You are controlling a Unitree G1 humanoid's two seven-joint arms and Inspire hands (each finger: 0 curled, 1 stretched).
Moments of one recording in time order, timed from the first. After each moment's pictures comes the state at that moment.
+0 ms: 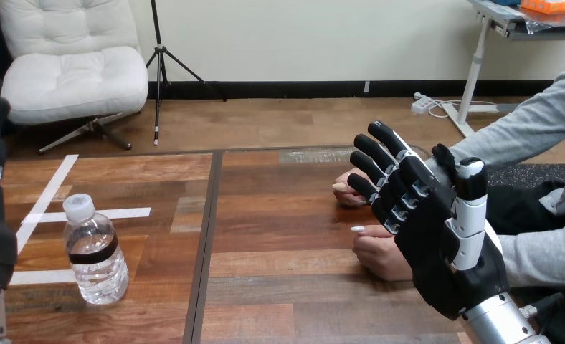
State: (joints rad) left arm 0.09 0.15 0.42 -0.08 -0.39 -0.45 -0.26; right arm 0.18 -0.18 0.00 -0.24 0.47 -0.03 0.43
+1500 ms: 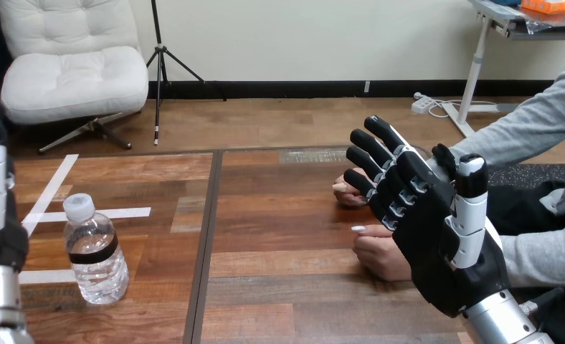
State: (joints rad) left arm -0.14 0.23 0.45 0.39 -0.33 -0.53 -0.25; right arm 0.18 -0.18 0.00 -0.27 0.47 -0.02 0.44
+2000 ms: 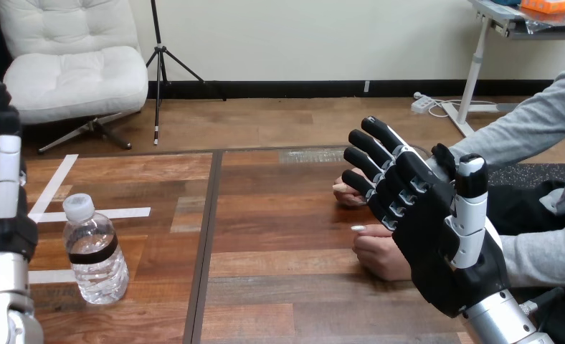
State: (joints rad) left arm -0.27 0.27 0.45 0.62 -0.30 -0.57 -0.25; right arm 0.18 -0.18 0.00 -0.27 0.47 -0.02 0.44
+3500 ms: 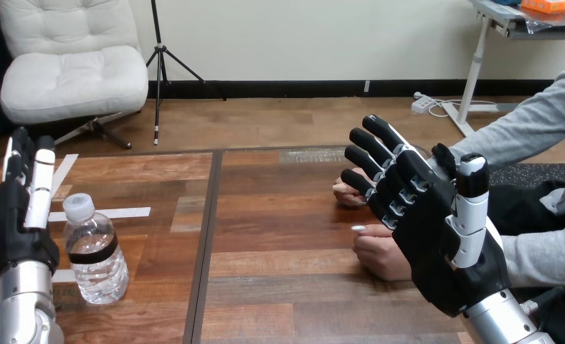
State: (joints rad) left arm -0.36 0.30 0.40 0.92 -0.20 -0.56 -0.13; right arm 0.18 -0.18 0.00 -0.28 0.47 -0.02 0.44
